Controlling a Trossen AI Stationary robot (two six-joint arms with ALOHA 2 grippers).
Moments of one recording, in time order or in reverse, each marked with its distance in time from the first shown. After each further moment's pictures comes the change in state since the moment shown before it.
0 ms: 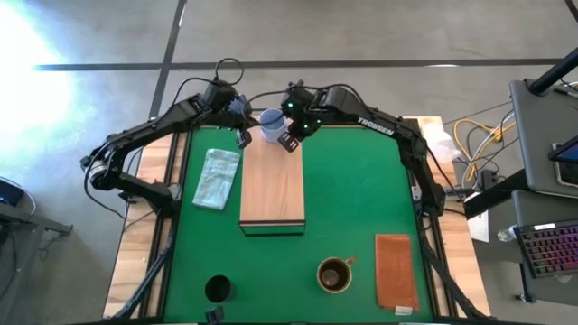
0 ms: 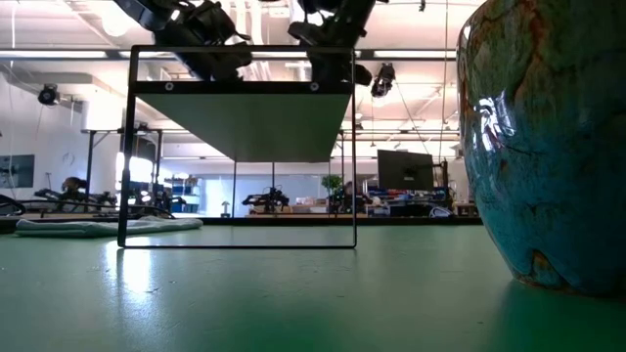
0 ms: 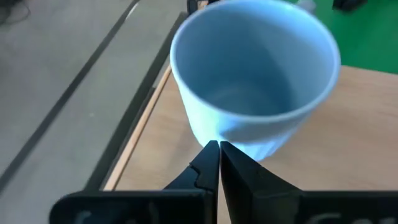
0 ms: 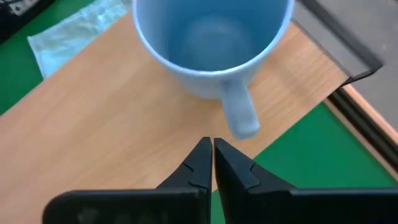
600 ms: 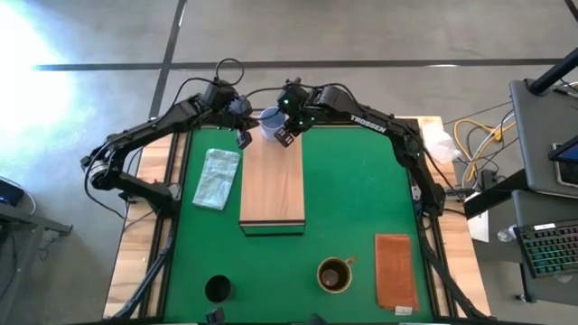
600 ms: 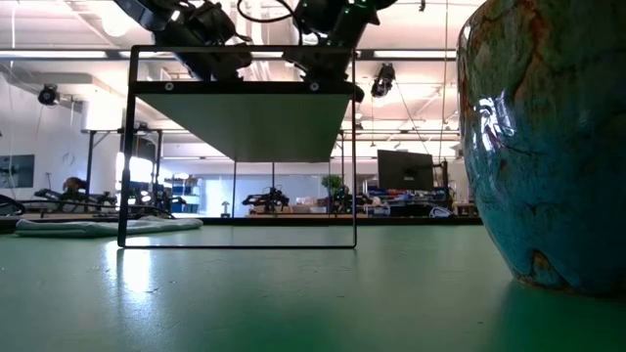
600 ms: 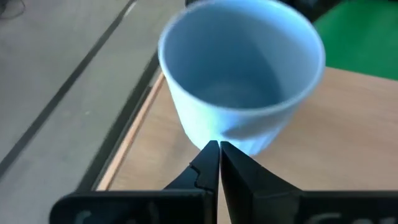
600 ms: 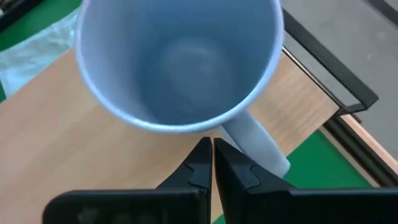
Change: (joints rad) left arm -0.001 0.002 -0.002 -0.012 0.012 -0.028; right arm -0.045 0.047 -0.026 0.106 0.021 -0.044
